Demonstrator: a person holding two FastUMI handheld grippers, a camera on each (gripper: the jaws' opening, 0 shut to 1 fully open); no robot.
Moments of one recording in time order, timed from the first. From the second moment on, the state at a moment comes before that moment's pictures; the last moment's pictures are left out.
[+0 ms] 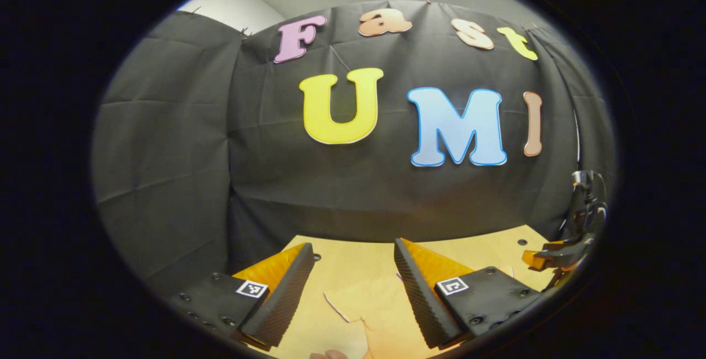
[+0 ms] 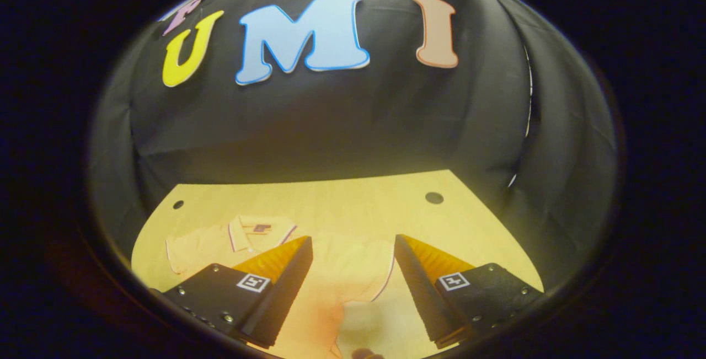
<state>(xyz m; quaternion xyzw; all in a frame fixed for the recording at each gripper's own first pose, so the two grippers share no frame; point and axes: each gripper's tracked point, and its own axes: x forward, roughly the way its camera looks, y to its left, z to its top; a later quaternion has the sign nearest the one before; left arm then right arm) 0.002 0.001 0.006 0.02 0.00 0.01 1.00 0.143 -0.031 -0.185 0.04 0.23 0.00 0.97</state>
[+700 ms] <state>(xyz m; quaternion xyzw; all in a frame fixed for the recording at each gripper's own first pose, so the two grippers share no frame) 0.013 0.025 -0.009 0.02 0.03 0.06 1.00 0.191 -0.053 -0.321 0.07 0.39 -0.05 0.92</state>
